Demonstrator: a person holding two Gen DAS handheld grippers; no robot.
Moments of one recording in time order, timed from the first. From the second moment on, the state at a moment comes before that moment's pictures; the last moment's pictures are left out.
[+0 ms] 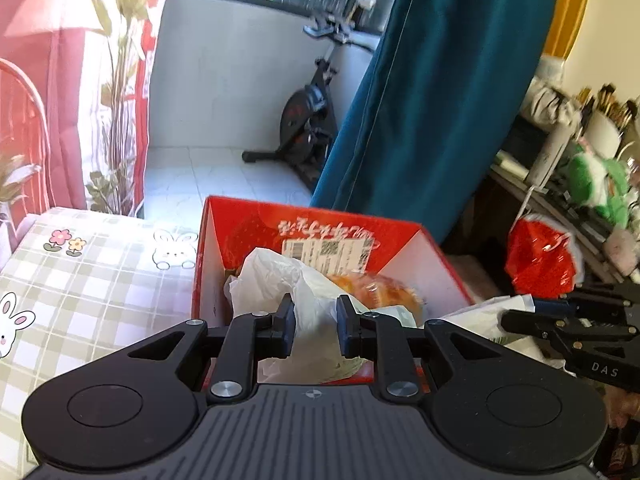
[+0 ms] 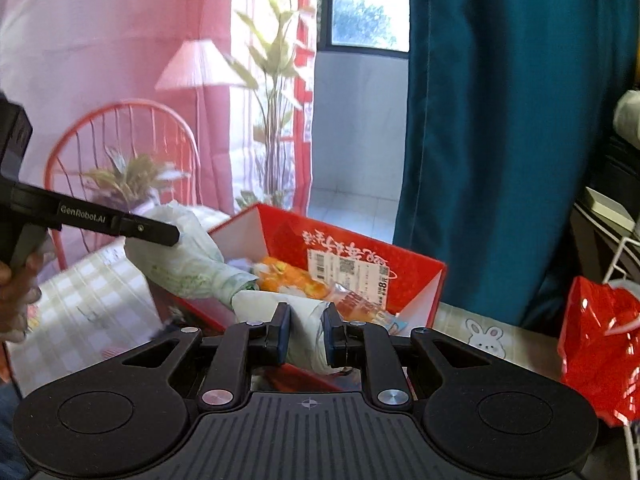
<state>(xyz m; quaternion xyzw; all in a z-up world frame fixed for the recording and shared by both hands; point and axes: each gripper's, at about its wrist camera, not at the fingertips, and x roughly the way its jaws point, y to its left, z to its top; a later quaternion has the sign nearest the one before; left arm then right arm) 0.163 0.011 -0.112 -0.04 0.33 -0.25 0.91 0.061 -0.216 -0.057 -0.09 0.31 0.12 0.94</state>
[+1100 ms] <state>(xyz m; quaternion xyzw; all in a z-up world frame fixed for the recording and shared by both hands) 0.219 -0.026 -0.160 0.02 0.41 -0.22 0.88 0.166 -0.207 -0.139 -0.12 0.46 0.12 0.87</state>
